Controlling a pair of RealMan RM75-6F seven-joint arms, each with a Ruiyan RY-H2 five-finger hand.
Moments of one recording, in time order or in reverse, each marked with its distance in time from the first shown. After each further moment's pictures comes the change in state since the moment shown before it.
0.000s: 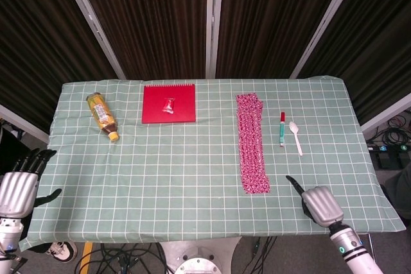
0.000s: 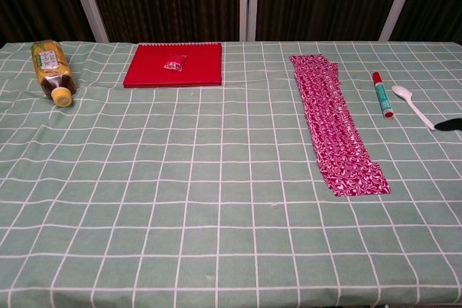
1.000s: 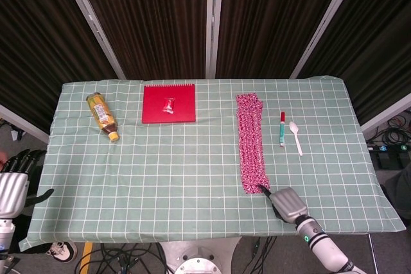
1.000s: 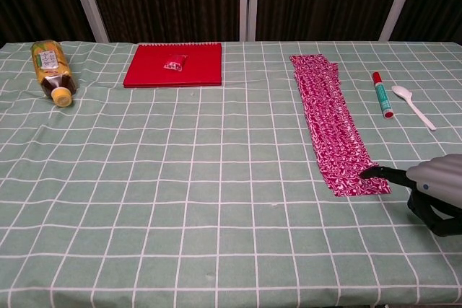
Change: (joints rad) left arm 0.013 0.005 -0.004 0.058 -0.031 -0.003 -0.077; right arm 0.173 -0.124 0.040 -0.111 0.370 -0.270 -0.314
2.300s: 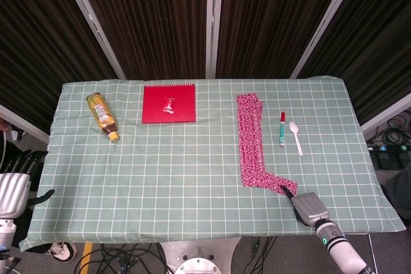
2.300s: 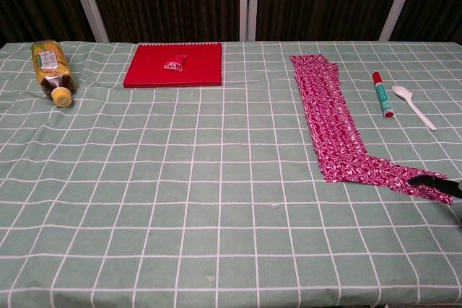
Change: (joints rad) left arm -0.003 -0.003 0.002 -0.002 0.001 -0.013 0.018; right arm 0.016 0.077 -0.111 0.028 0.136 0.040 0.040
